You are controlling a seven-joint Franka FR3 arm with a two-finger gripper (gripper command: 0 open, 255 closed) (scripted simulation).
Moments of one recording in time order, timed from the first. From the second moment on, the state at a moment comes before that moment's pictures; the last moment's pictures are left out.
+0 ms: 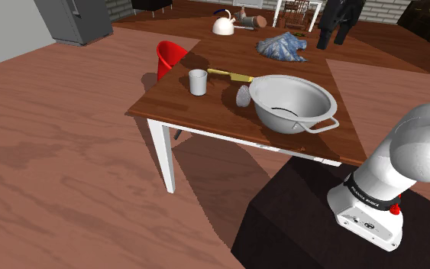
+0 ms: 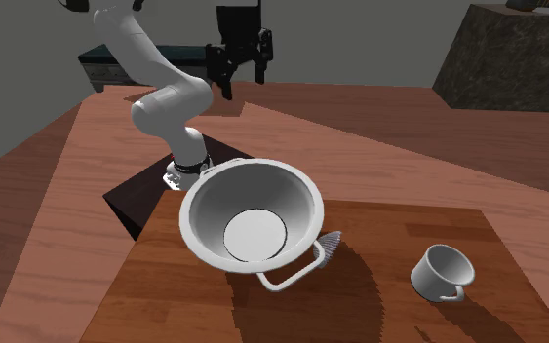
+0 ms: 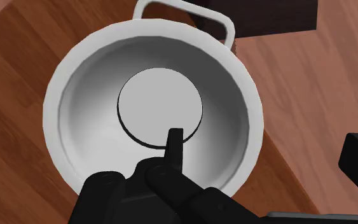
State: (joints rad) arm -0.01 -0.77 -0.04 -2.27 0.01 1.44 0.08
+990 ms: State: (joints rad) arm 0.10 -0.28 -0.24 -2.11 -0.03 1.62 -0.49
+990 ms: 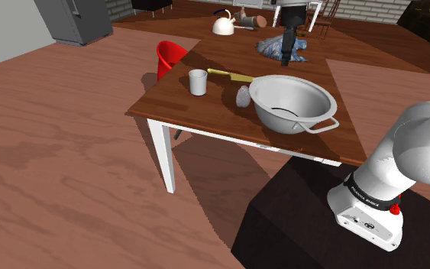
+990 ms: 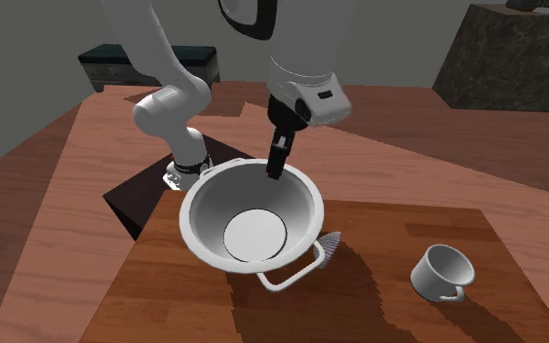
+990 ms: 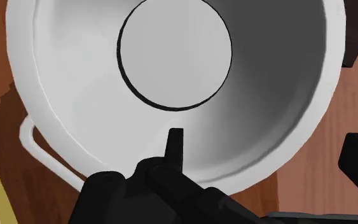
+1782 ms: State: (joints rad) arm 0.14 0.23 -0.23 -1.81 0.03 1.68 -0.96
